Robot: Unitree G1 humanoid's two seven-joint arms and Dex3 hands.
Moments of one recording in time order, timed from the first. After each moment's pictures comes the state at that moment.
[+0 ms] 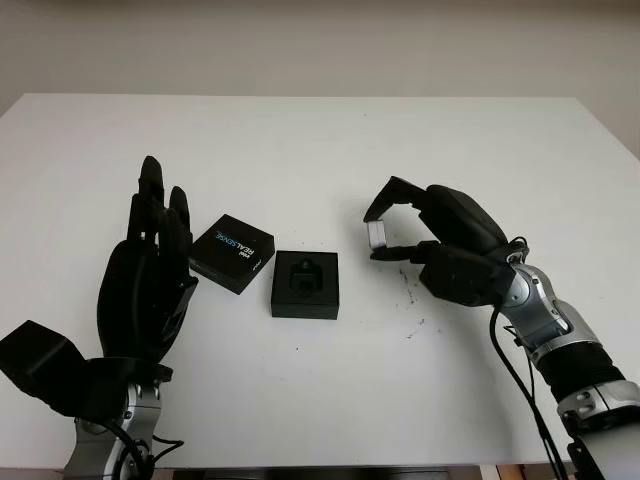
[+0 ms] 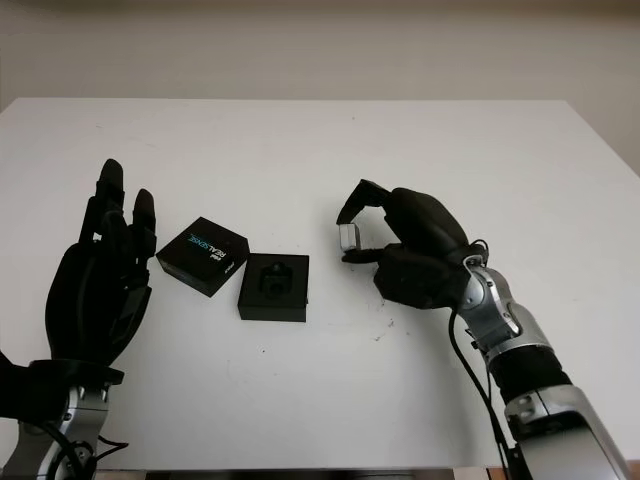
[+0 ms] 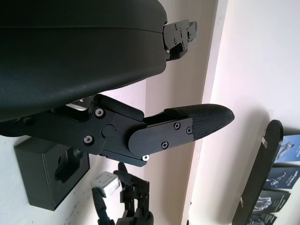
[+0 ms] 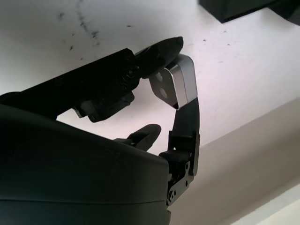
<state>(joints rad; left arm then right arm) 0.10 0.10 0.15 -0.41 -0.33 0.07 -0.14 -0.56 -0.46 0.19 0.58 -0.34 -0.35 0.08</state>
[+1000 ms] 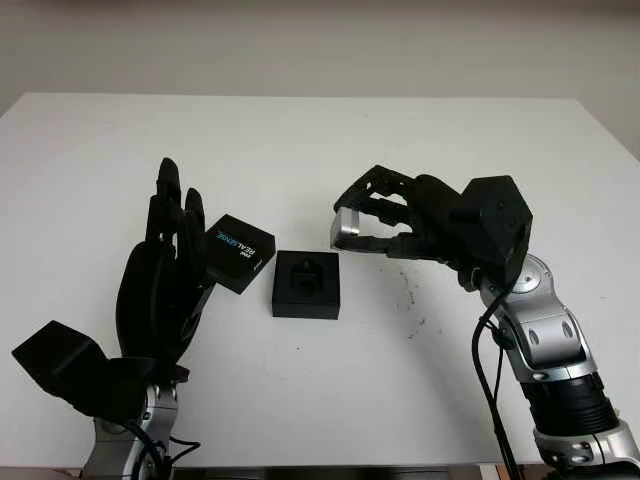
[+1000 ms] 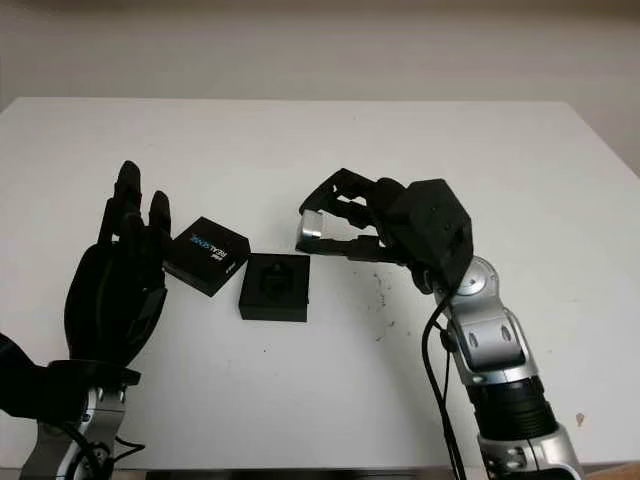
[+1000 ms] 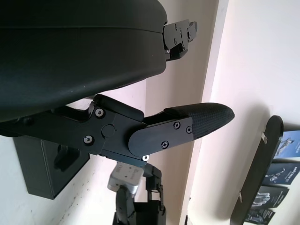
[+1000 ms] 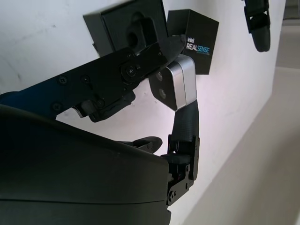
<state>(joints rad) 0.10 0.05 0.10 -0.41 -0.28 0.05 -0.12 -0.43 -0.34 0.10 -0.10 0.00 0.47 0.39</state>
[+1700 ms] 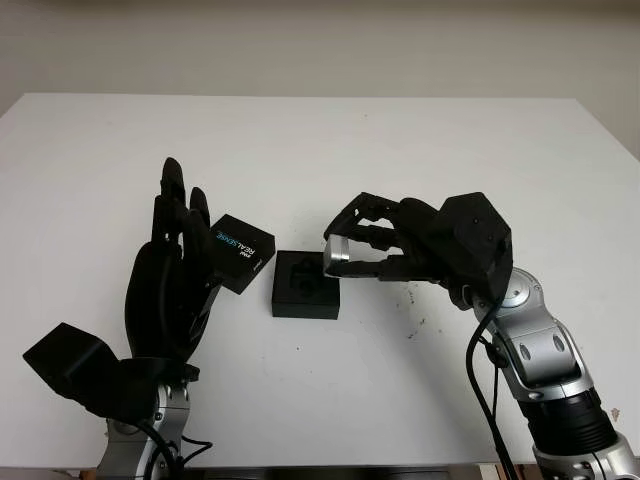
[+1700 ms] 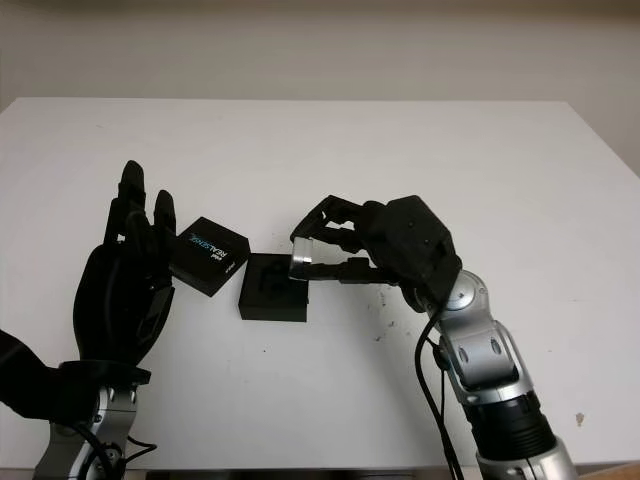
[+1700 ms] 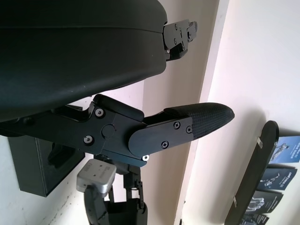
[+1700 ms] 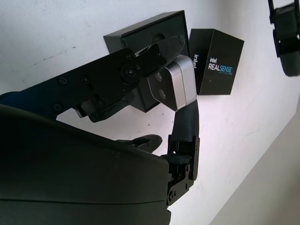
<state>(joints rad) 0.10 0.01 0.08 -0.41 -0.26 0.04 -0.09 -0.38 -0.35 0.18 -0.12 -0.08 0.45 0.41</state>
